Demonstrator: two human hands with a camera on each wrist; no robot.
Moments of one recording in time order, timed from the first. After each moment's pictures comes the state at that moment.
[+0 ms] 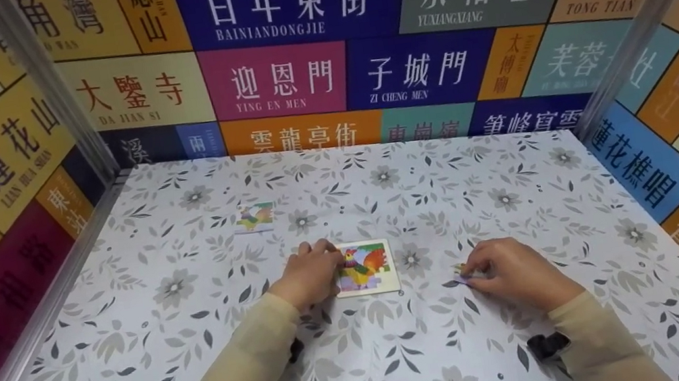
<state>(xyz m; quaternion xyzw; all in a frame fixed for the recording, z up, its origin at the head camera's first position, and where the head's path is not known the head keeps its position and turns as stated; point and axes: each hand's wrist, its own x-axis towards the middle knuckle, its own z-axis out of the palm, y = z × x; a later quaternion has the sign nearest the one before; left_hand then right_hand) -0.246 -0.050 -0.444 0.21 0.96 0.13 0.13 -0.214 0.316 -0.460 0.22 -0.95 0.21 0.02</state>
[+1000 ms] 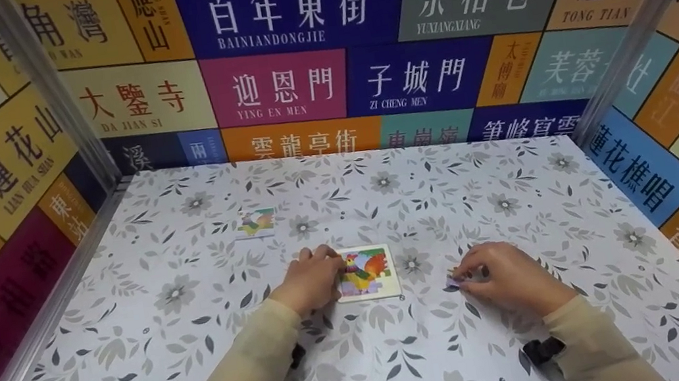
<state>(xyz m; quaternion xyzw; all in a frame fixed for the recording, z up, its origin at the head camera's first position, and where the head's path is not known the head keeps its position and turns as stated) -0.245 -0.050 -0.443 0.20 0.96 0.13 0.13 -0.211 0.302 -0.458 0.19 -0.96 0.22 0.01</state>
